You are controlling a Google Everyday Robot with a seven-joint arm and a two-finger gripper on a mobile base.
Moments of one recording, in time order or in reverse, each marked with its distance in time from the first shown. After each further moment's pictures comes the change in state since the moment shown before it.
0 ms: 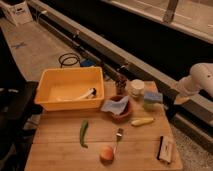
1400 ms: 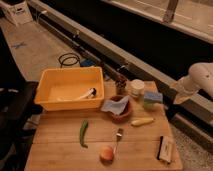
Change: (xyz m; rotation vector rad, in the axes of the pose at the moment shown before) arm -0.021 0.000 -0.004 -0.001 0.007 -0.057
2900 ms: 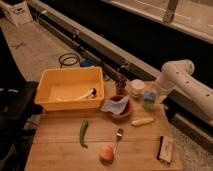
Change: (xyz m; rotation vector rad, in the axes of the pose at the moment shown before) arm -0.081 -0.023 0.052 -0.092 -0.050 -0.129
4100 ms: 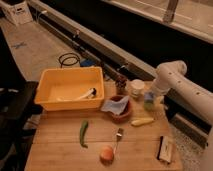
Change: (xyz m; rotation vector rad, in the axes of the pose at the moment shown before) arm 0.004 0.002 0.022 -0.045 0.043 0.010
